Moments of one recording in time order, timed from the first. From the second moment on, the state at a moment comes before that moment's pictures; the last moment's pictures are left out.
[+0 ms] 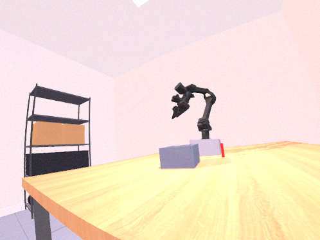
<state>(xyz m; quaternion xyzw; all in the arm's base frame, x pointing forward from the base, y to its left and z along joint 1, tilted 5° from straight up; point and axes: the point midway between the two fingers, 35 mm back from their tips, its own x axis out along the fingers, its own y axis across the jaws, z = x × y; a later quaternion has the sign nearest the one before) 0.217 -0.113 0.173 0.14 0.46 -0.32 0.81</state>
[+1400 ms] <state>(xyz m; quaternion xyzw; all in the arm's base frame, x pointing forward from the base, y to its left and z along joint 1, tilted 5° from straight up) 0.152 0.080 0.062 0.23 0.59 -0.39 0.67</state>
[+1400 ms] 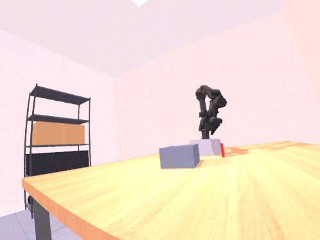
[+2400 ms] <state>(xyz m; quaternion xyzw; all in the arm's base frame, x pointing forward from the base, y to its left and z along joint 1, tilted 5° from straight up) 0.150 0.132 -0.050 0.31 0.60 -0.33 0.66</state>
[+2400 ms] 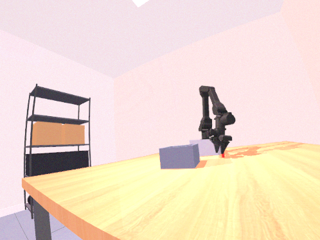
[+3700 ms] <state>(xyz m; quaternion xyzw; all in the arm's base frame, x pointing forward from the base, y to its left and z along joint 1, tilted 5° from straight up) 0.232 0.139 0.040 0.27 0.57 -0.27 0.72</state>
